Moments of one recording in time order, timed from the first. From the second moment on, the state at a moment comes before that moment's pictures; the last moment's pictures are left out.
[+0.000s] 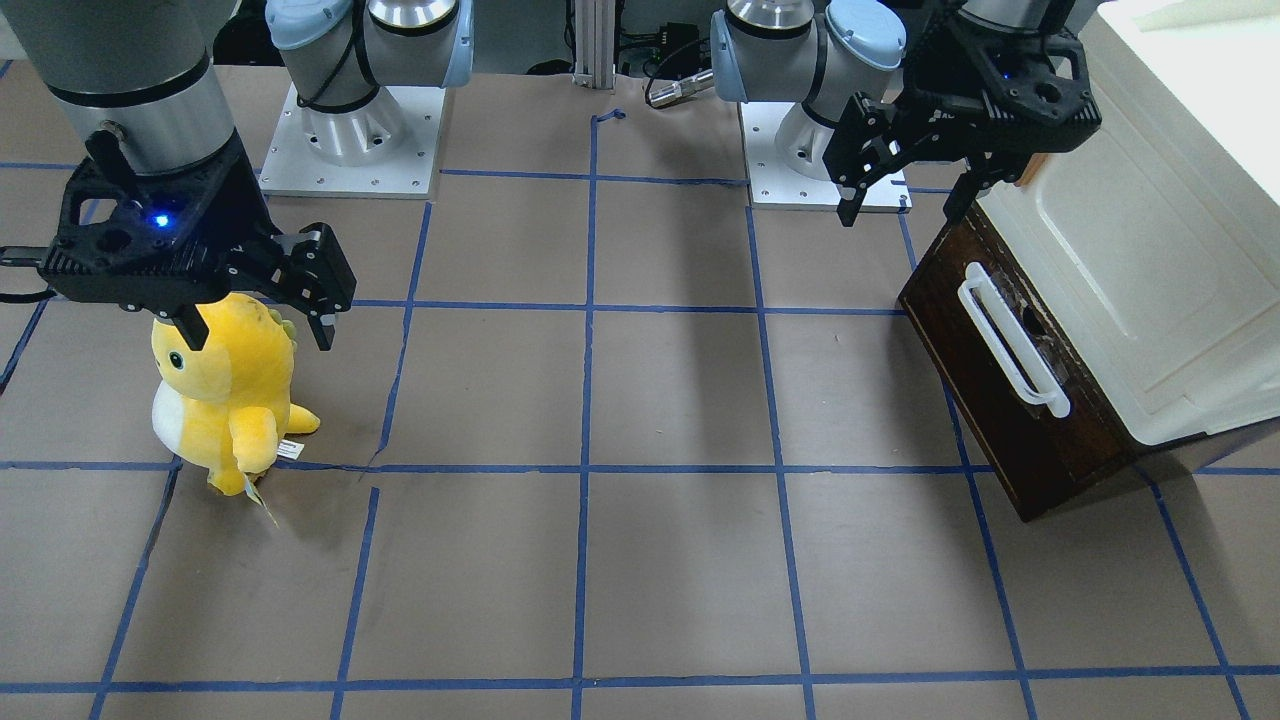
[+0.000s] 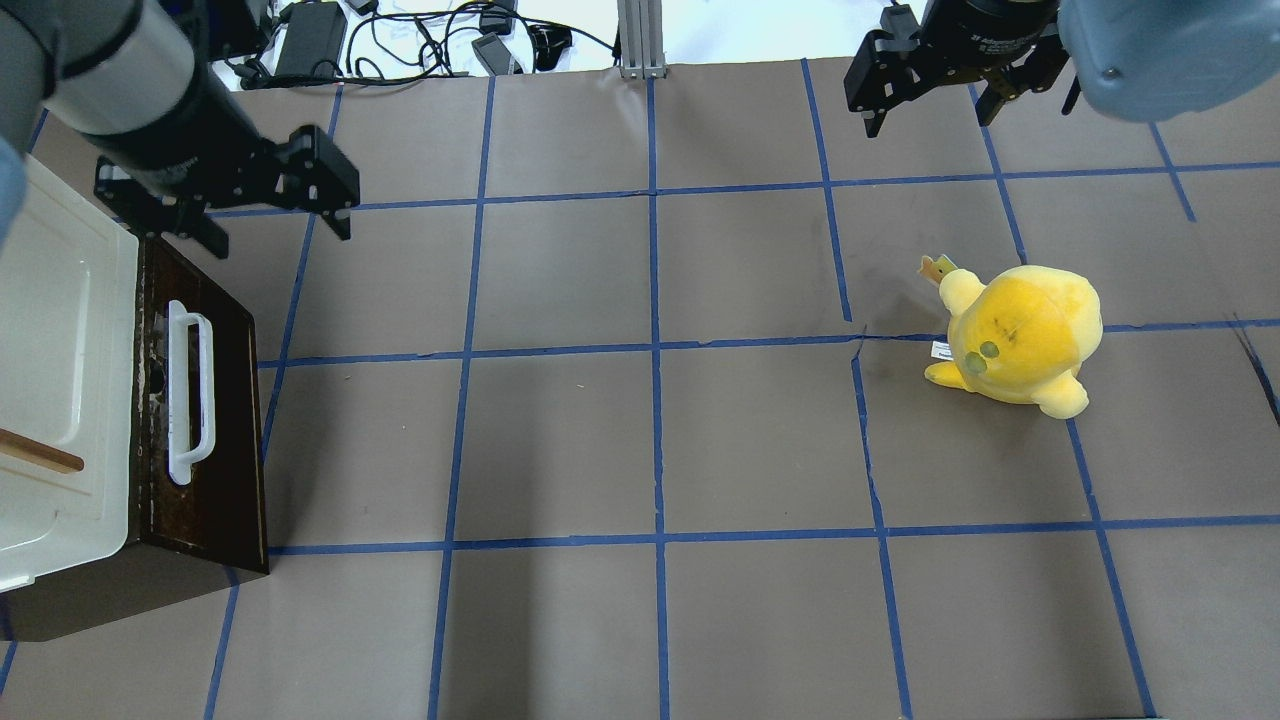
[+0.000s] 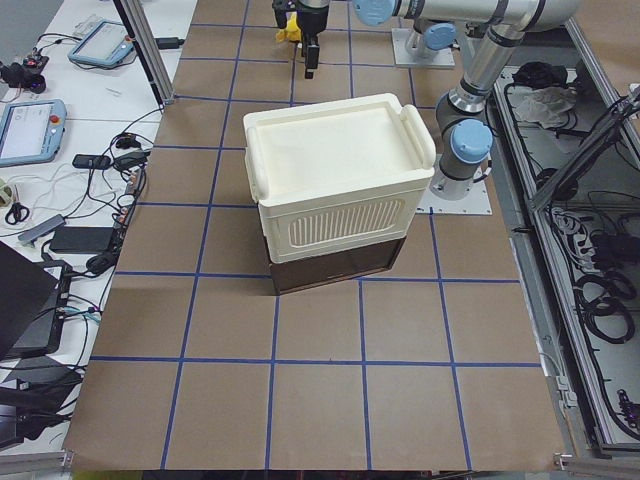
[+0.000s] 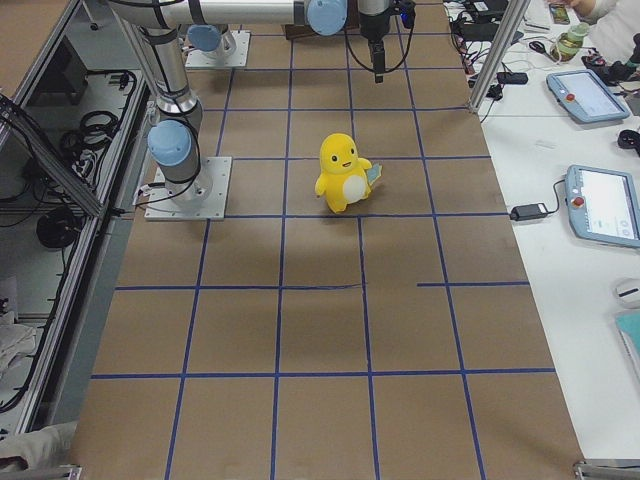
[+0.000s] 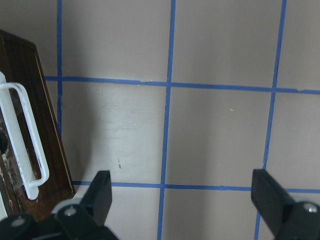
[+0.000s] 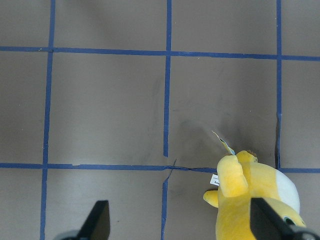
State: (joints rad) left arm -1.55 -1.49 -1.66 -1.52 1.76 -0.16; right arm 1.59 -1.46 1.47 -1.77 -1.60 -0.02
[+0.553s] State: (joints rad) left arm -1.67 -1.61 -1.82 -1.52 2.16 -0.35; right arm 1.59 -1.46 1.47 -1.77 -1.60 -0.02
